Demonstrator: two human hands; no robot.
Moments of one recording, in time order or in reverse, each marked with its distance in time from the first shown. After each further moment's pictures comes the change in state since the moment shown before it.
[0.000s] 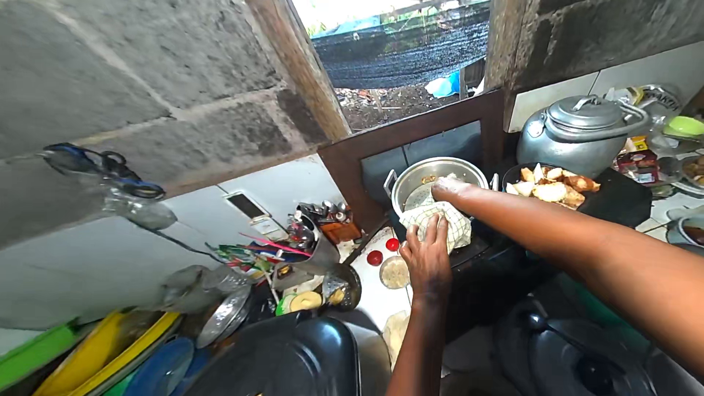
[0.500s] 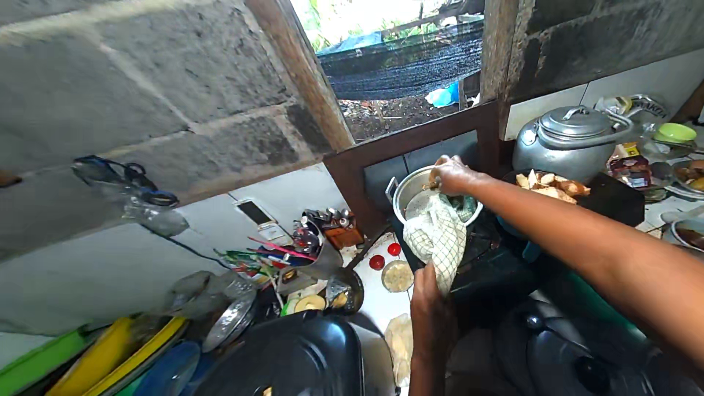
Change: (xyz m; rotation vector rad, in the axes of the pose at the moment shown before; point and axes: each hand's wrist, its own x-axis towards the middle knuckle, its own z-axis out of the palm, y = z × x) left_hand -0.075 -0.008 0.005 -0.522 0.173 -0.082; right_hand 0.000 0.037 -0.025 0.323 0.332 -0.050
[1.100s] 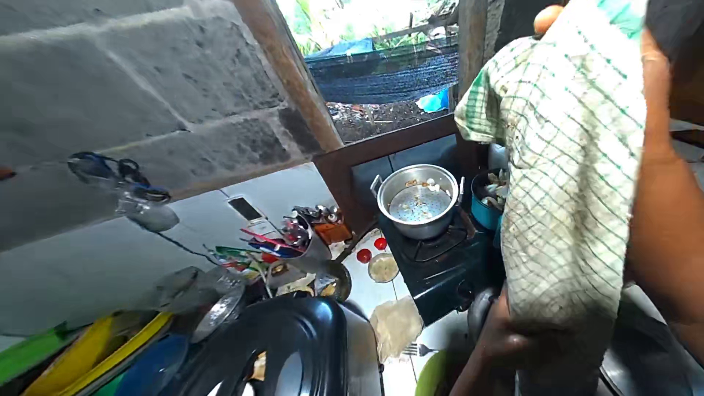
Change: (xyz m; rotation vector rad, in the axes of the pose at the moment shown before) left_hand -0.073 0.121 0.020 -1.266 -0.589 -0.046; right_hand -0.221 -0.017 -0.168 1.491 0.715 -0.670
